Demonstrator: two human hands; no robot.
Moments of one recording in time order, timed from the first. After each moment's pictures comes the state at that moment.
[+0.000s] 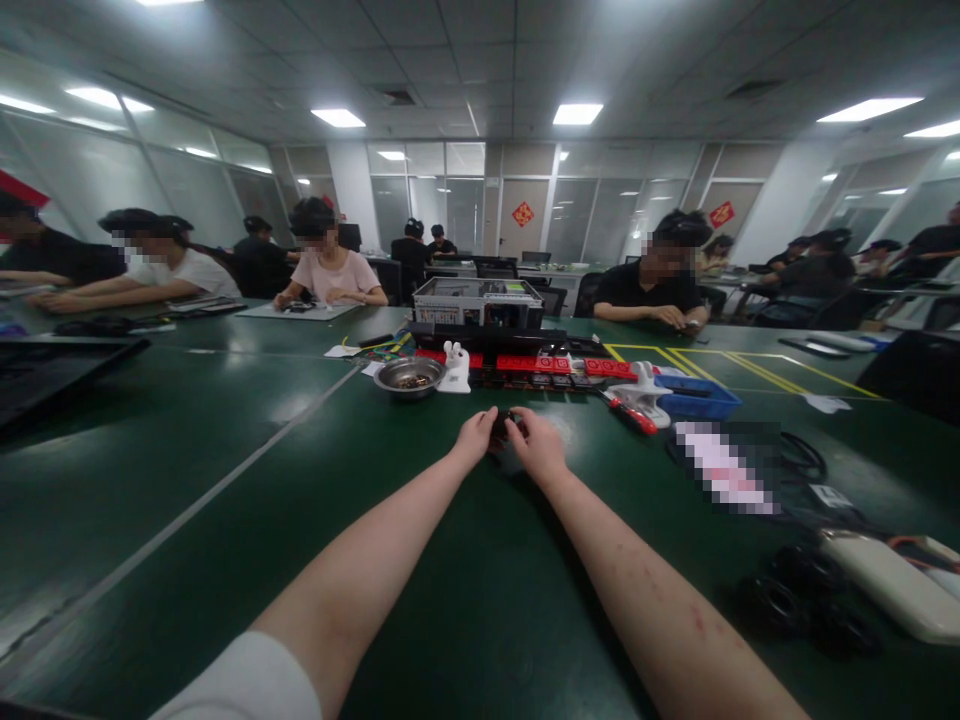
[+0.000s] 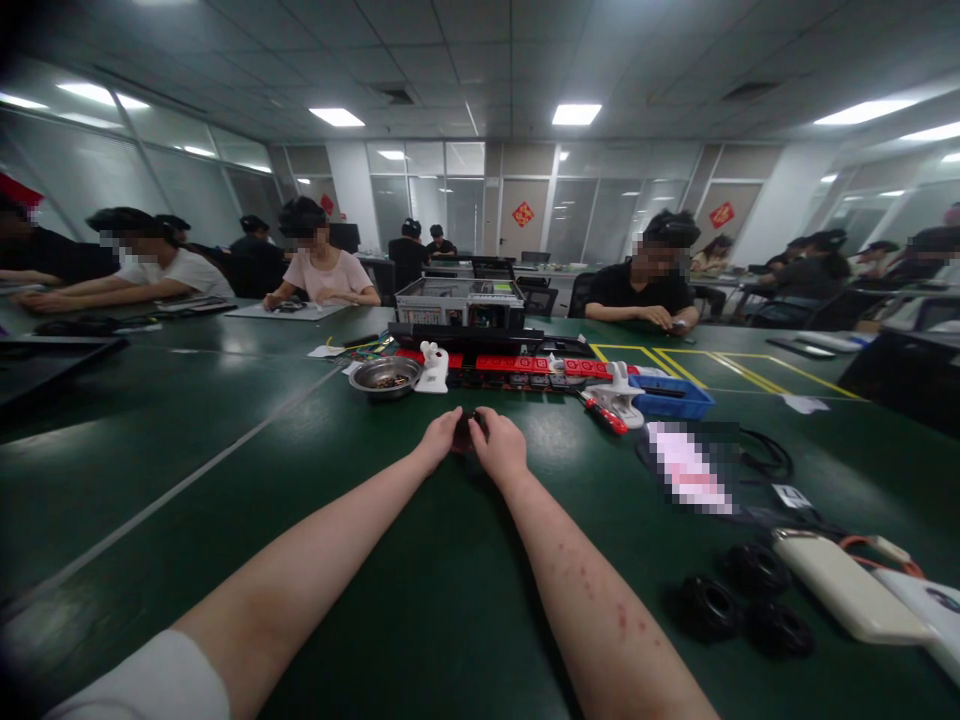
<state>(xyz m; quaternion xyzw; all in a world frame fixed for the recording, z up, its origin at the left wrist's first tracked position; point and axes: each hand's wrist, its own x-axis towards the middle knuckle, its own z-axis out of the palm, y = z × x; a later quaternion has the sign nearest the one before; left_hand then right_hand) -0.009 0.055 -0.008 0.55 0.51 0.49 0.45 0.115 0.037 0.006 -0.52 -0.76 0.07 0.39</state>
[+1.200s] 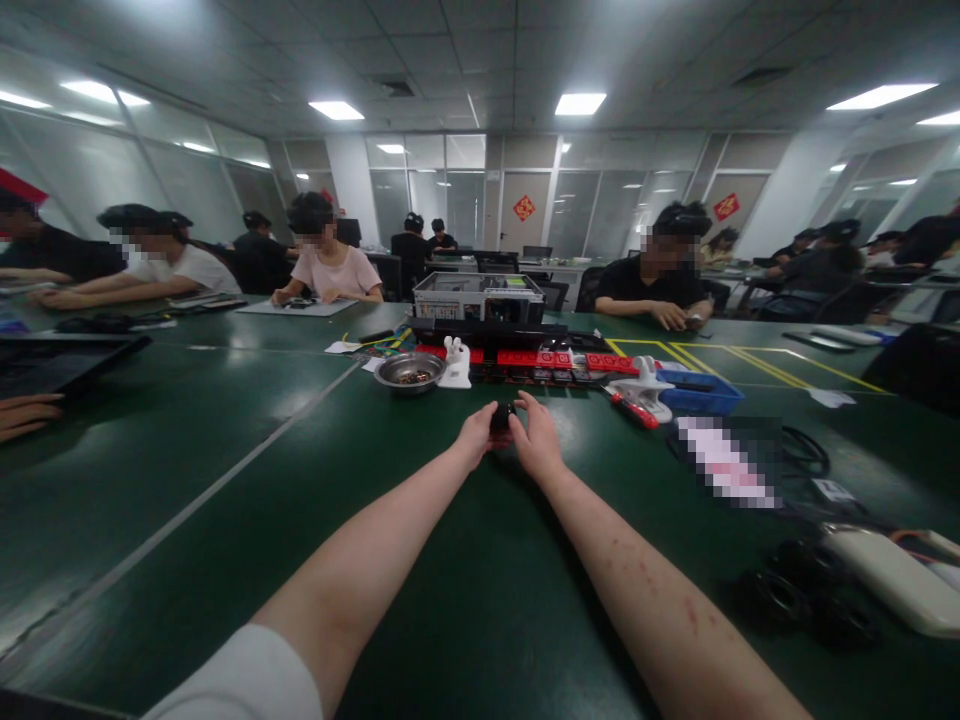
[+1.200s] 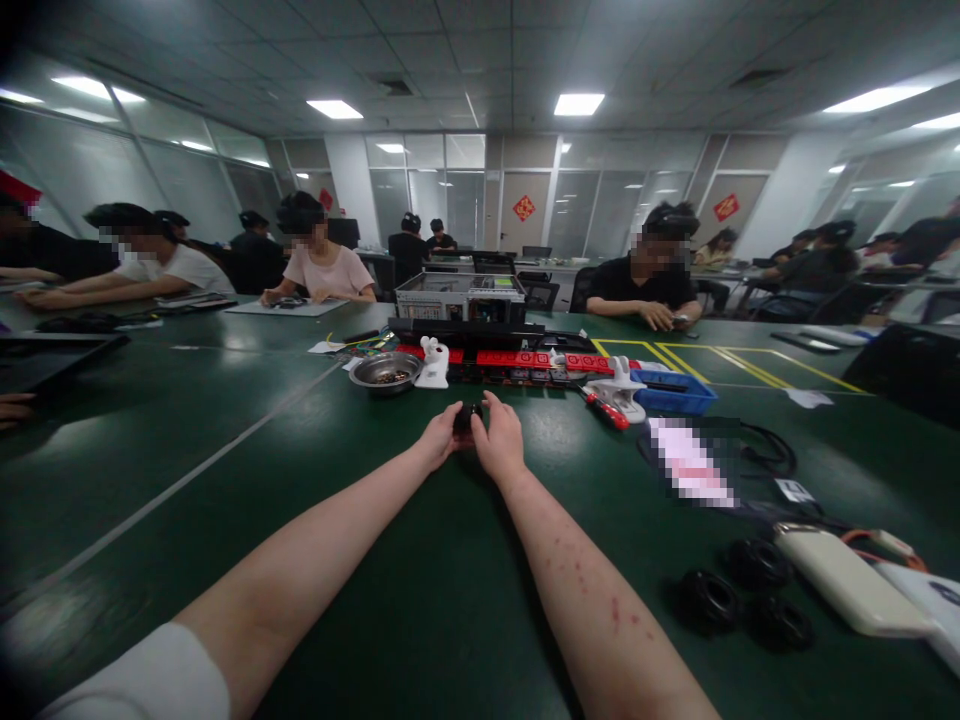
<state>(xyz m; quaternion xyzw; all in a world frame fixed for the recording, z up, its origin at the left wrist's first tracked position) -0.002 0.060 -0.011 0.42 0.46 0.52 0.59 0.114 0.042 0.001 -0.48 -0.75 0.03 0.46</state>
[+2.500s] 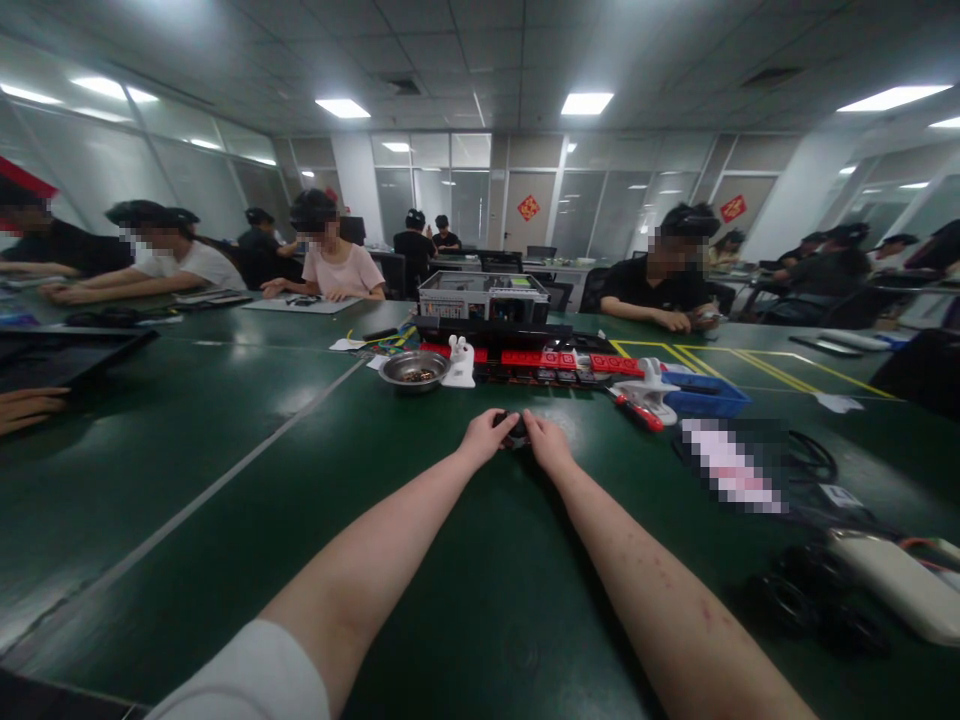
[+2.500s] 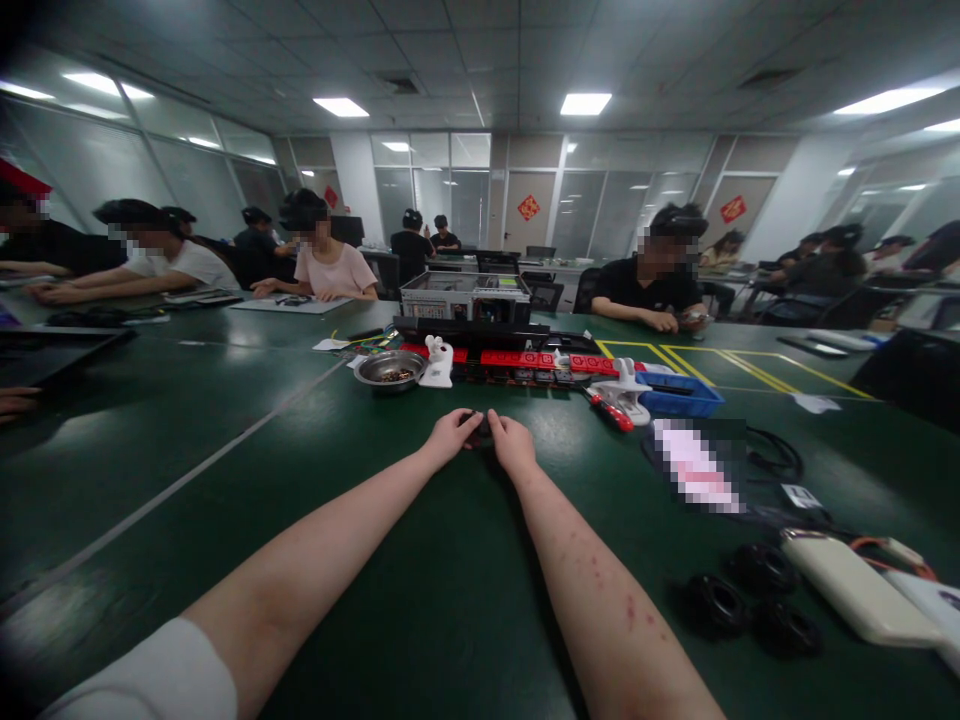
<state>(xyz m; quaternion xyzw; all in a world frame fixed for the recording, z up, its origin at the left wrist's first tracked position) -0.004 0.057 -0.017 0.56 0.49 0.50 0.45 0.128 0.064 -0.014 -0.58 -0.72 0.17 0.33</state>
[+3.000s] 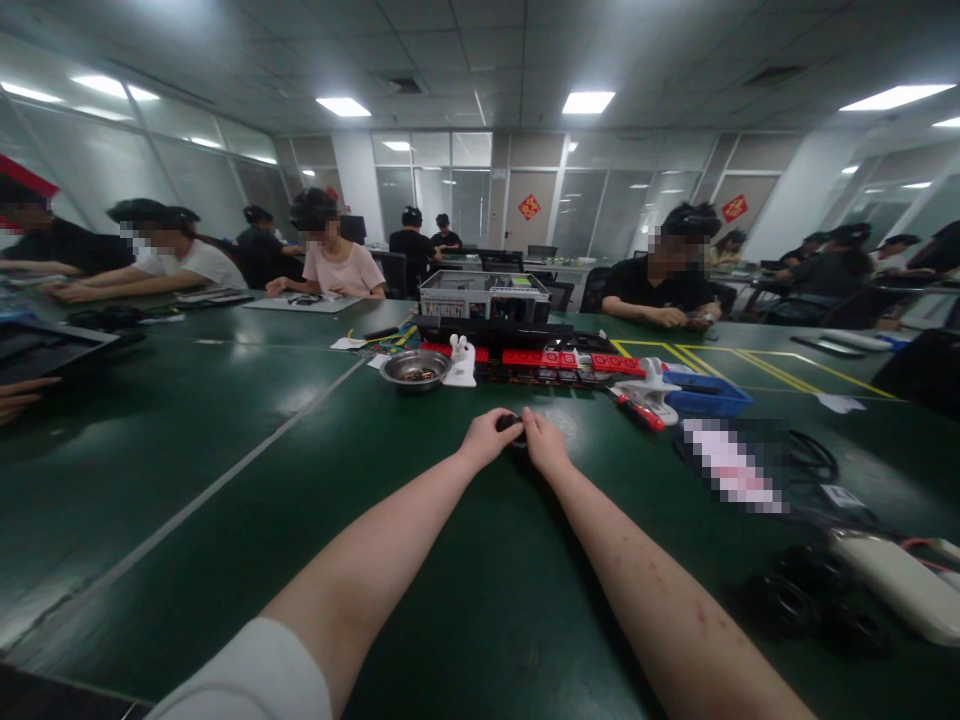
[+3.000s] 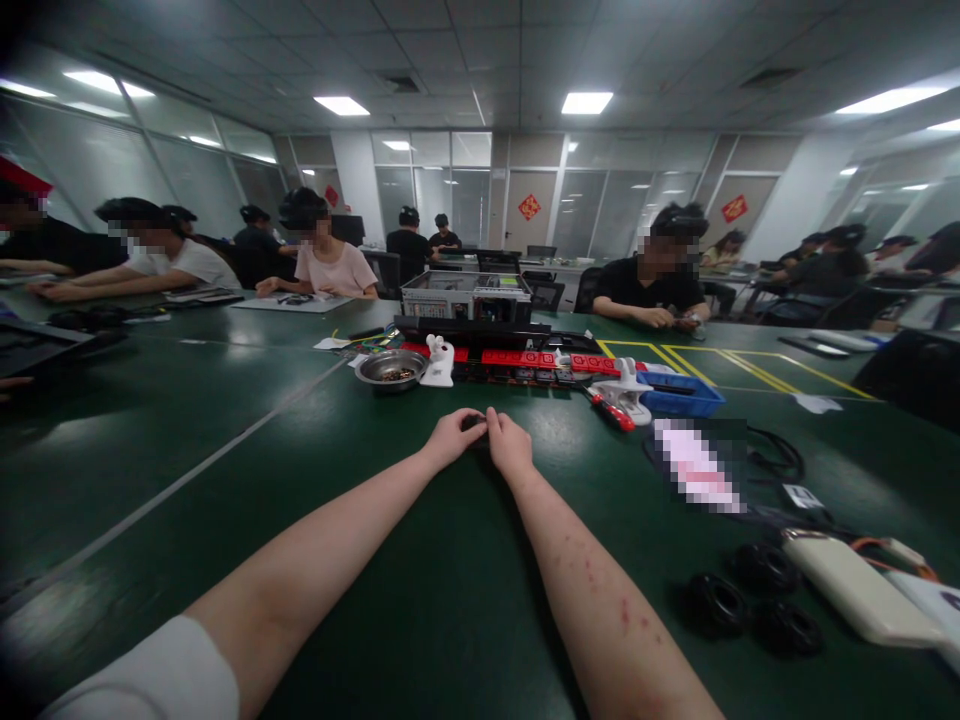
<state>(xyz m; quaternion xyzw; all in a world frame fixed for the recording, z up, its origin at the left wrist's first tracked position) -0.006 0.046 -0.008 0.61 0.49 0.49 0.39 0.121 0.057 -0.012 -0.60 -0.70 0.16 0.35</state>
